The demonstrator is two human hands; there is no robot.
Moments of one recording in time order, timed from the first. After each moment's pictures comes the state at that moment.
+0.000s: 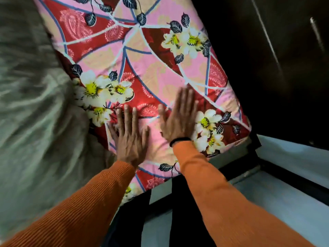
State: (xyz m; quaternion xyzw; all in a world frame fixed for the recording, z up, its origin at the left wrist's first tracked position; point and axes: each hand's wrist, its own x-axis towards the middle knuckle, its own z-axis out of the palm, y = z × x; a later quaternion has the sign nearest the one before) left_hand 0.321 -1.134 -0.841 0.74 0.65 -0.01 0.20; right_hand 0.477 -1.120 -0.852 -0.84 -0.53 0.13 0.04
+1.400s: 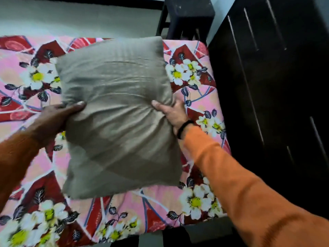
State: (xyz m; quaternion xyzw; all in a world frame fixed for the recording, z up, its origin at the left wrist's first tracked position) left_hand 0.024 -0.956 -0.693 0.20 0.68 0.36 0.60; right_hand 0.376 -0.904 -0.688 -0.59 -0.39 0.60 0.38
